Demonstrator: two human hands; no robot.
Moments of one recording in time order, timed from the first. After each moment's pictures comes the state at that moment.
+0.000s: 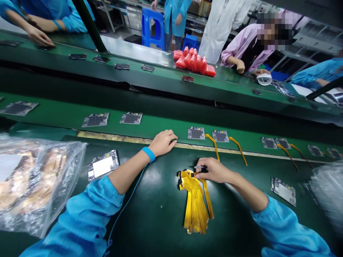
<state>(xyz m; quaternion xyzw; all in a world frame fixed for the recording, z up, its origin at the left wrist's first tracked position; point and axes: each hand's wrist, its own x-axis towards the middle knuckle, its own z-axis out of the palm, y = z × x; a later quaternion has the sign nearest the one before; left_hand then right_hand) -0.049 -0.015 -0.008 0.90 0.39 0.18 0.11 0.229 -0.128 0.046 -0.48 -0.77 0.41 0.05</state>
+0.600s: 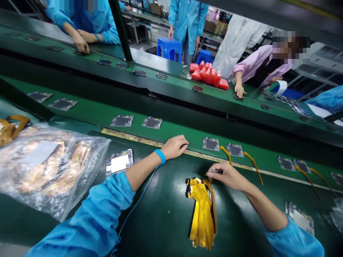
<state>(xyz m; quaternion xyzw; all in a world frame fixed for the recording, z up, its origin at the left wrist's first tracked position) -0.049 -0.014 -0.007 0.88 0.39 0.25 0.14 0.234 -0.112 0.064 -0.49 -0.69 0.52 0.12</state>
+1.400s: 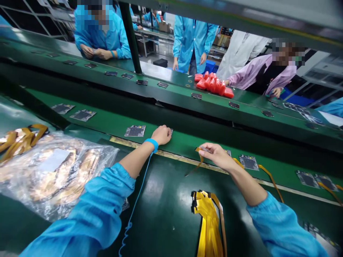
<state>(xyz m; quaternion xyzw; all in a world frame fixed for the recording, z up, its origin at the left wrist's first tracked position) -0.127 0.065 0.016 0.77 0.62 0.10 0.11 0.168 -0.017 0.067 -0.46 -0.67 0.52 0.27</state>
